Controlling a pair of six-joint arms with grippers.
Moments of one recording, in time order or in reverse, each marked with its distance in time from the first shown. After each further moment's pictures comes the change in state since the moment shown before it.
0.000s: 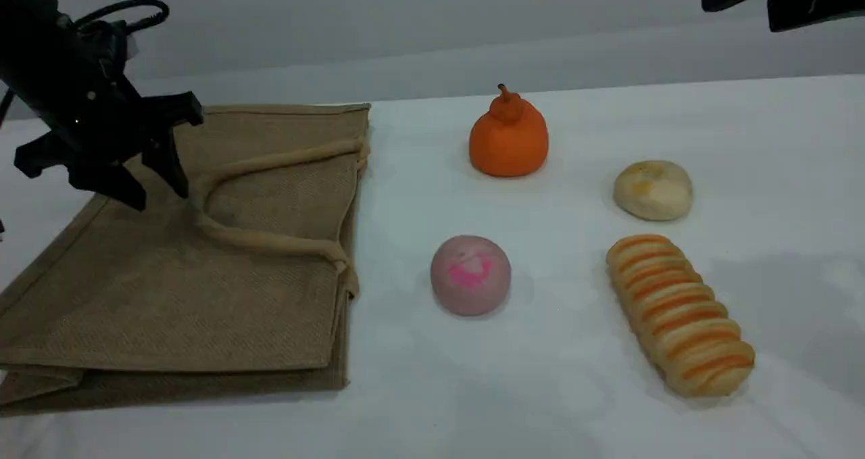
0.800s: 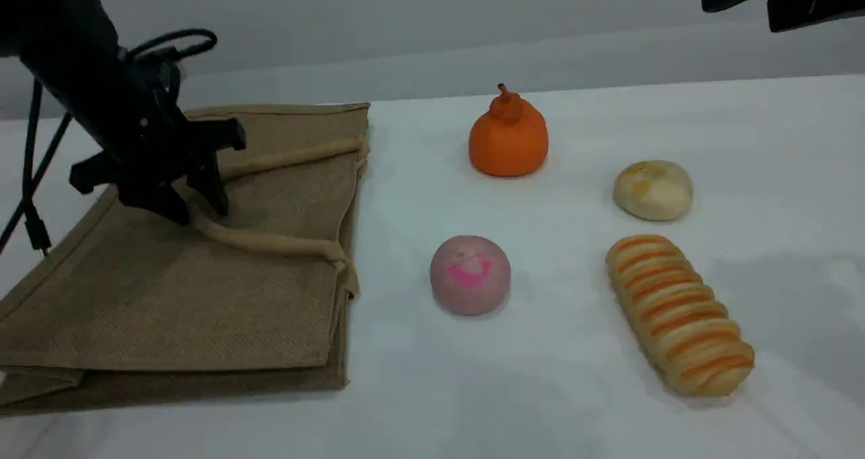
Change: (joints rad) left arm -0.049 0.118 -0.076 0.002 -0.030 0.008; right arm 0.000 0.000 0.000 -0.001 0.000 0.000
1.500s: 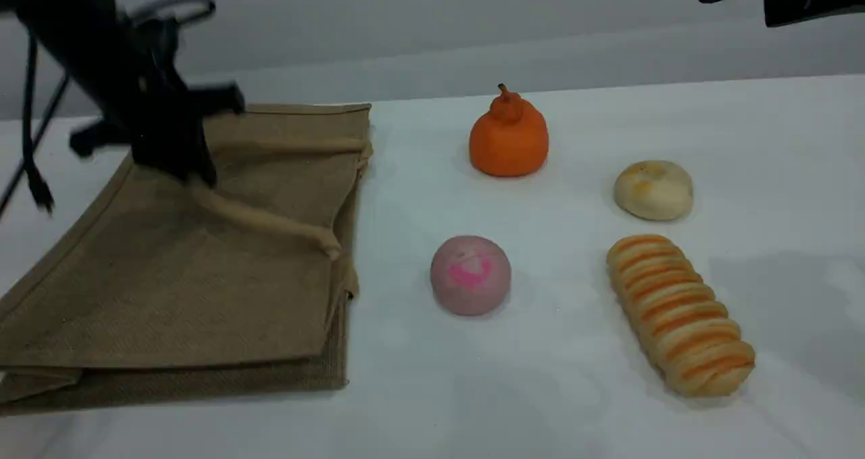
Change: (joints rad) left arm 0.000 -0.027 -0.129 0.006 0.154 0.003; right arm 0.000 0.000 0.000 0.045 0.000 -0.010
